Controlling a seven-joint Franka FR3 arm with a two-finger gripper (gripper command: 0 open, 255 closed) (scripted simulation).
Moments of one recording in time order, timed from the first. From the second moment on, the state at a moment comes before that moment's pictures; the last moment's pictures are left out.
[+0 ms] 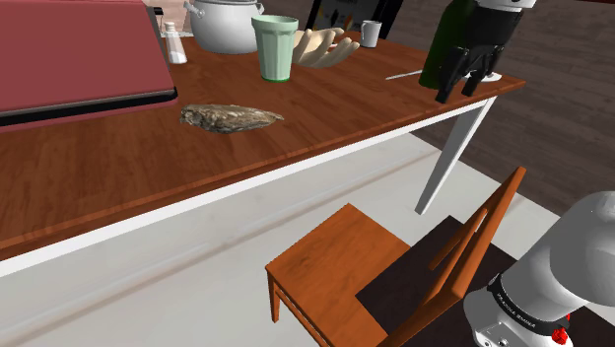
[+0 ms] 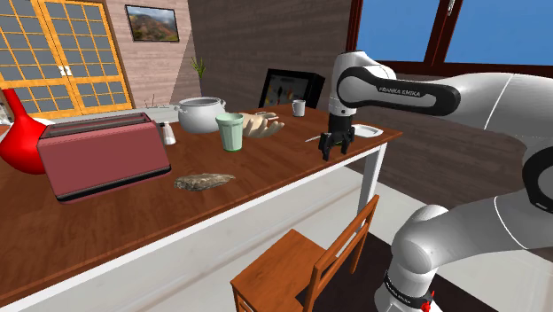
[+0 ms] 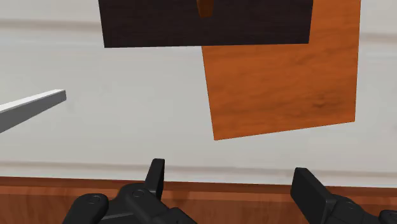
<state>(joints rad) 0.01 -0.74 0.00 -2.27 -0.02 1.57 0.11</state>
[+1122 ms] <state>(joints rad) -0.03 -0.60 0.34 -2.19 0.28 1.67 0.86</state>
